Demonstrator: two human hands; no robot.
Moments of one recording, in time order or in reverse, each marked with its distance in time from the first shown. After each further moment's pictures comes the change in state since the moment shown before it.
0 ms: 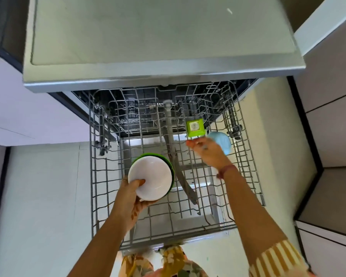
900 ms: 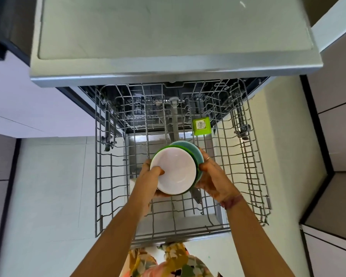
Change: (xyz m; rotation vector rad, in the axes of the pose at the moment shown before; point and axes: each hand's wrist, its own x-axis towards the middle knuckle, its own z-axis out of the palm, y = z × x) left_hand 0.003 0.010 0.045 0.383 0.035 0.033; right_hand -0.060 -0.001 0.026 1.054 -0.358 0.047
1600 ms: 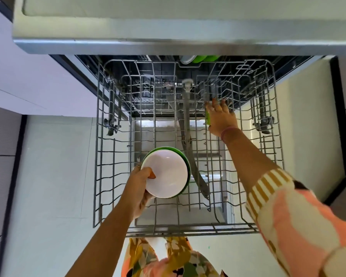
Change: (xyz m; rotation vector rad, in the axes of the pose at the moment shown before) left_hand 0.034 -0.048 -0.038 -0.232 -0.004 -0.051; right_hand 0.175 -0.036 -0.069 -2.004 0.355 -0.100
